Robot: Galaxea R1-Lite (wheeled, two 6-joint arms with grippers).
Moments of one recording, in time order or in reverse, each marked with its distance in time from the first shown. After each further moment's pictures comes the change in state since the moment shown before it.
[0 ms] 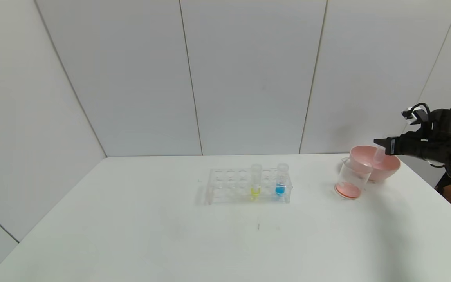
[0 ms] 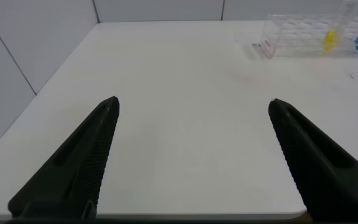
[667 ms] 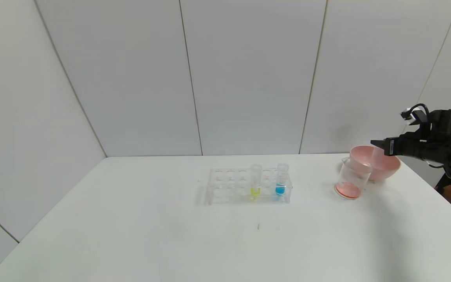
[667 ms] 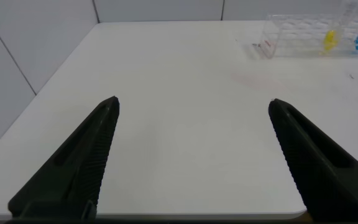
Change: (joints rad) left arm 0.000 0.000 0.000 0.000 0.000 0.000; right arm 0.000 0.004 0.000 -0.001 0.003 0.000
